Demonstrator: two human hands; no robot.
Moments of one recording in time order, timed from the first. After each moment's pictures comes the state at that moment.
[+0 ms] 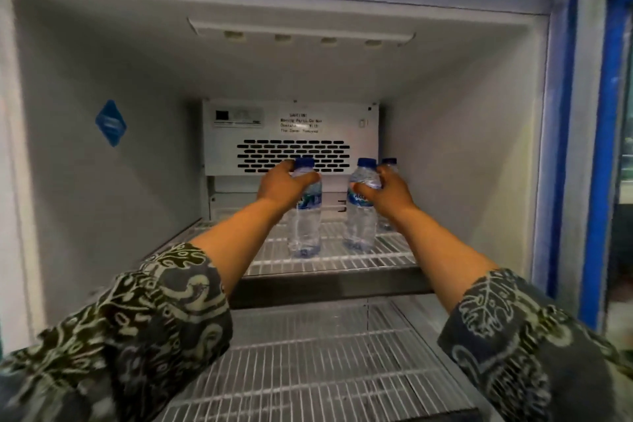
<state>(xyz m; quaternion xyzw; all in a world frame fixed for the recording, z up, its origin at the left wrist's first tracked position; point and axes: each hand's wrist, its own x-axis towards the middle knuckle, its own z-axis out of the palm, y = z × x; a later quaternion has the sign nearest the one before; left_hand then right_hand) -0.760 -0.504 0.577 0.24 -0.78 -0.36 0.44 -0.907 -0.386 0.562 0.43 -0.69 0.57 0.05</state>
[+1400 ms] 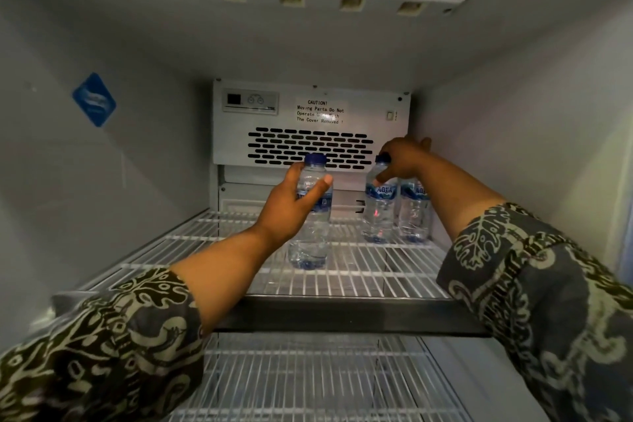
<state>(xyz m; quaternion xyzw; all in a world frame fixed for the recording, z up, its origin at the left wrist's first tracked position) -0.770 -0.521 0.540 0.14 -0.79 -0.35 0.47 -0.980 -0.449 0.639 0.48 -0.85 0.03 0.20</state>
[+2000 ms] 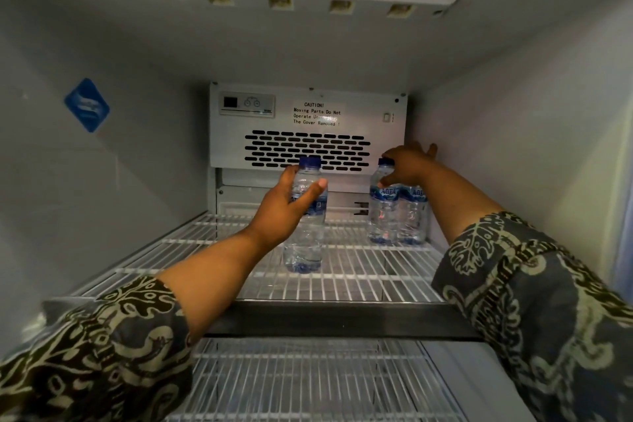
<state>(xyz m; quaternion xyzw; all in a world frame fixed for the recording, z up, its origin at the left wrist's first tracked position) -0.767 -0.516 0.543 0.14 -0.80 -0.37 0.45 -1.001 -0.443 0.629 0.48 -0.86 0.04 0.17</state>
